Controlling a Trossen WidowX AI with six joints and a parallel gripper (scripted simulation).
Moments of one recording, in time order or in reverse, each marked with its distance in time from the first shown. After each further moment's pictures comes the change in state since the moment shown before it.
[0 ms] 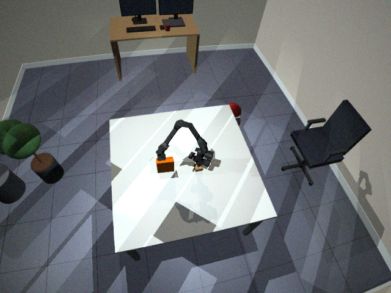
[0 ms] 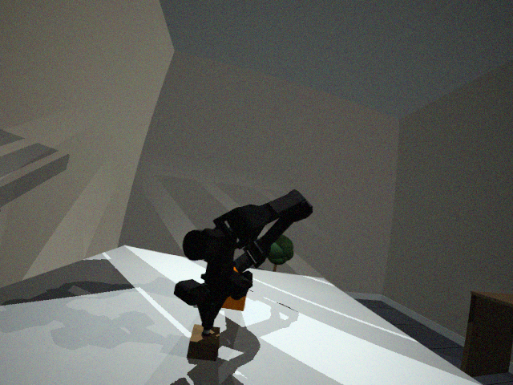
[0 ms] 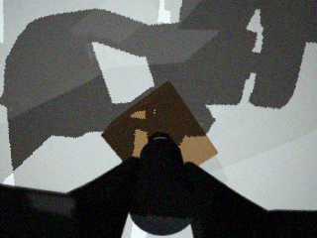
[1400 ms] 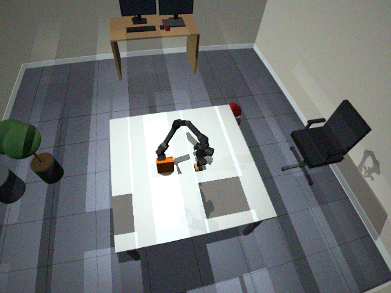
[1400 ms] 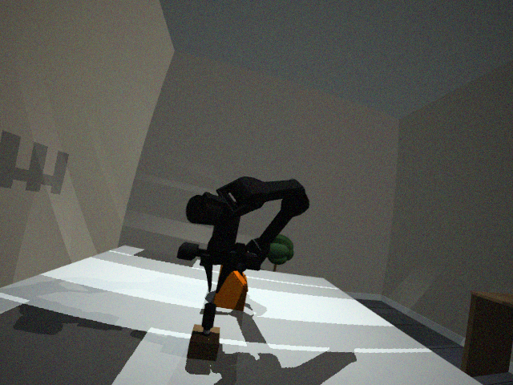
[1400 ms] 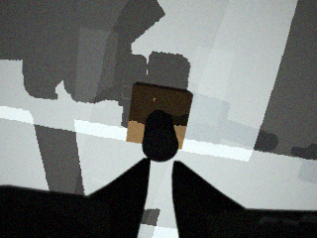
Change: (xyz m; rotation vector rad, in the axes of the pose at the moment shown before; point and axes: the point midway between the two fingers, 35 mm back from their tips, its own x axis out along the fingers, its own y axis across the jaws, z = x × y) arm -0.067 0.000 -0.004 0.793 -0.001 -0.003
